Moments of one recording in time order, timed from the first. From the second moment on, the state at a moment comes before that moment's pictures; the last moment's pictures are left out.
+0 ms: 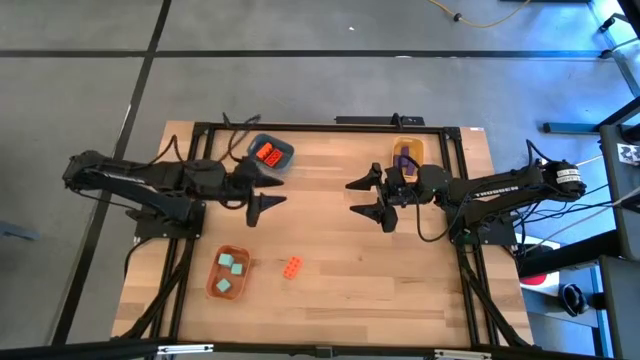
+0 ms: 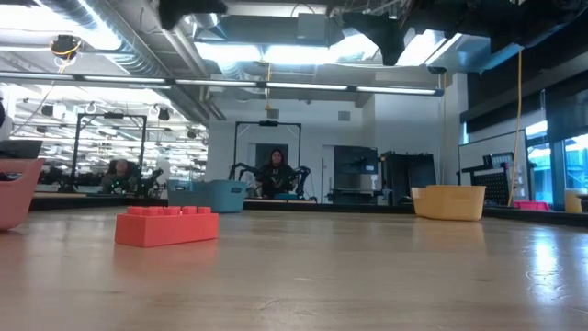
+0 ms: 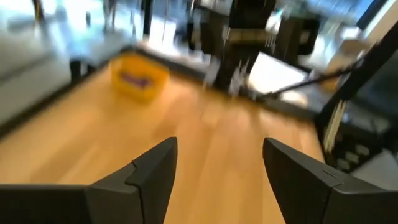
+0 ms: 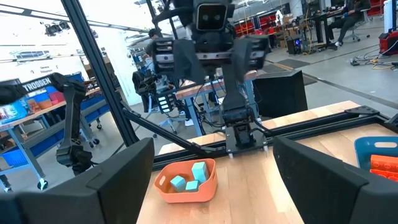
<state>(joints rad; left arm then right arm) -0.11 0.92 0.85 -0.16 -0.26 -0.36 -0.01 1.19 0.57 0.71 -0.12 0.31</state>
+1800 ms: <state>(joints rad) -0.42 1.95 1.39 -0.82 -0.18 -1.46 -0.01 1.19 0.57 0.54 -0.12 0.49</state>
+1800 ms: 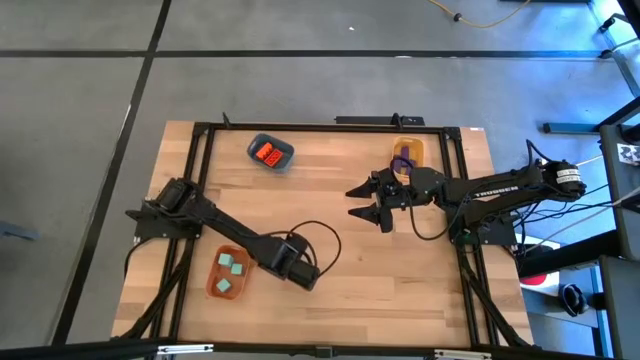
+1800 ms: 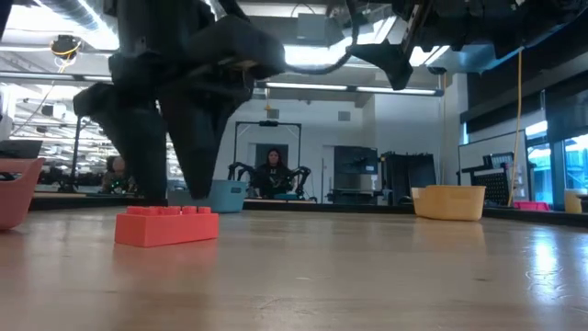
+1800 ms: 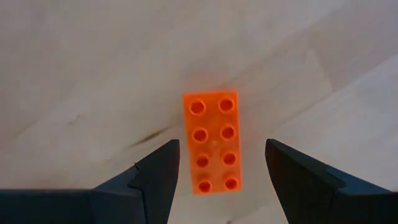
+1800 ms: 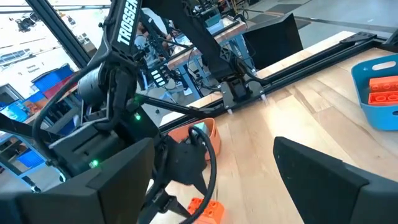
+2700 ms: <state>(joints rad) -0.42 2.05 1.39 -0.82 -0.17 -1.30 -0.01 1.19 0.57 0.54 -0.12 0.49</state>
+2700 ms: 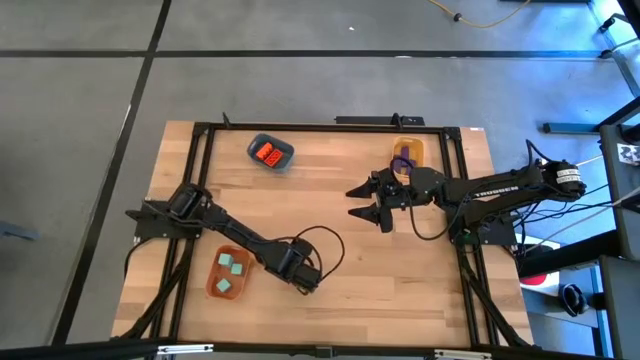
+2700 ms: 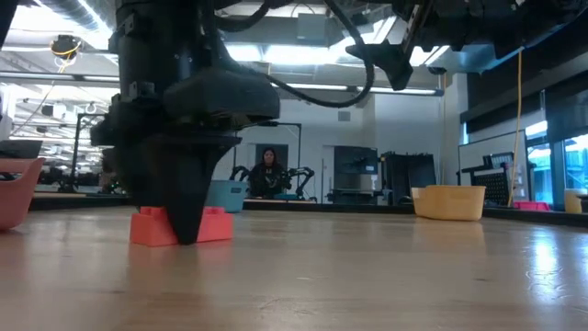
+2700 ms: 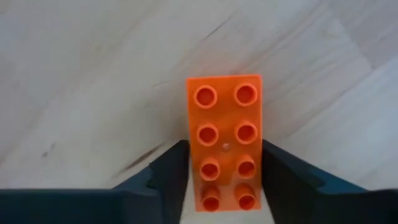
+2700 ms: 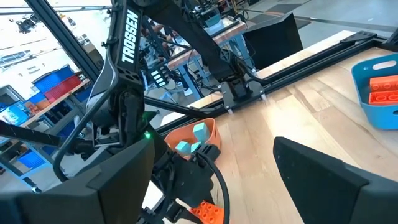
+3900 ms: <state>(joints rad) 0.08 0.84 0.45 0.47 -0.12 -0.42 0.00 1.19 0.57 0.66 -0.12 0.41</state>
